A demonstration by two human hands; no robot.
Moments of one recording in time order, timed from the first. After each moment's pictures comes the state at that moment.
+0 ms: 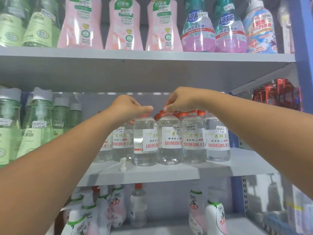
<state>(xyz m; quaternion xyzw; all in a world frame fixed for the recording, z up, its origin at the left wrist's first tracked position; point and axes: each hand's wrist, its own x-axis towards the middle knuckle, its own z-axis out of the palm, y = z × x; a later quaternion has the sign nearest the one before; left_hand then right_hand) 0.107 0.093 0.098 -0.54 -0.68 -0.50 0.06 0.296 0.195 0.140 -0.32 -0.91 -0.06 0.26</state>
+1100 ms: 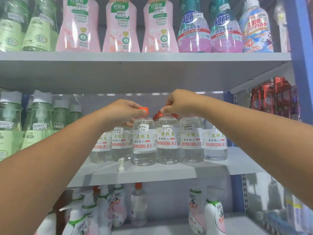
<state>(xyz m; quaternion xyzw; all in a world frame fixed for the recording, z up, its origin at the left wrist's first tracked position) 0.098 0.091 0.098 -0.57 -0.67 -0.47 -0.02 0.293 0.197 0.128 -0.34 -0.89 -0.08 0.30</state>
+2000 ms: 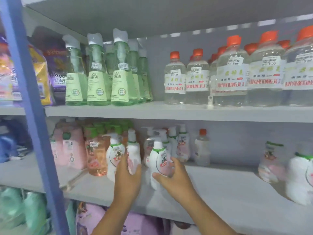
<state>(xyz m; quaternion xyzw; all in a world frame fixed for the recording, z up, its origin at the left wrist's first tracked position) -0.034 -0.042 -0.267 -0.26 -0.74 -0.62 0.05 0.091 0.069 -0.260 -0.27 -0.78 0.49 0.30</state>
